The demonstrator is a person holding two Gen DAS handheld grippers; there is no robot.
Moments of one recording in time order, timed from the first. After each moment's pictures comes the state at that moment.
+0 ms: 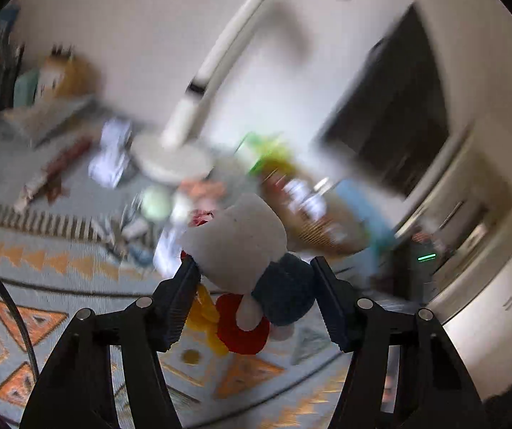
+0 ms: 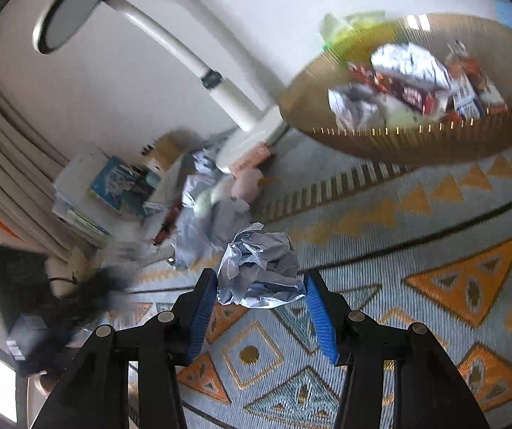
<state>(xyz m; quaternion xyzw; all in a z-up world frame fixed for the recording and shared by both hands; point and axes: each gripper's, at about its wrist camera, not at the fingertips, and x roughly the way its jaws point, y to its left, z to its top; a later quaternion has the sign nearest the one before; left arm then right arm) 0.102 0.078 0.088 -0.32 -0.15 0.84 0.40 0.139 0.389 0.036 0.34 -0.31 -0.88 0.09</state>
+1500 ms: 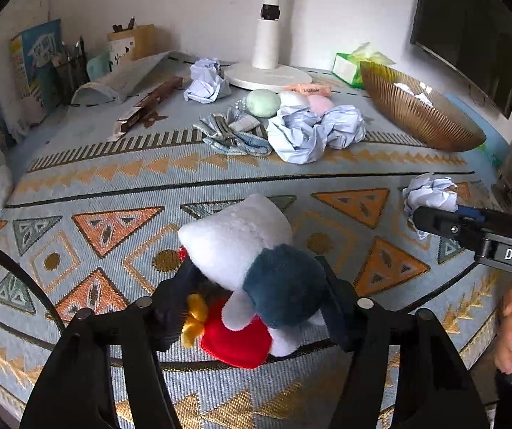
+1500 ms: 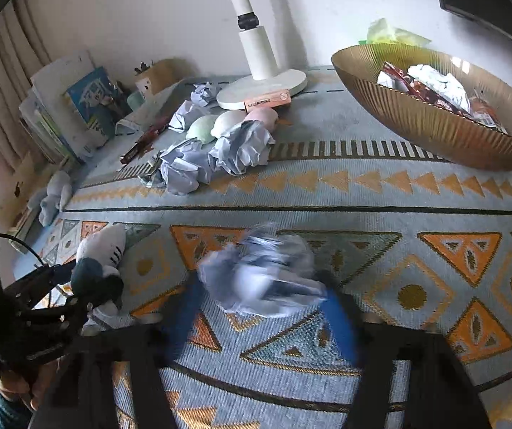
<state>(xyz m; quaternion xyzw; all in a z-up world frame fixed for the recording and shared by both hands) 0.126 0.092 0.008 -0.41 0.05 0.89 0.20 0.148 0.314 0.028 0.42 -0.13 -0.90 0.03</state>
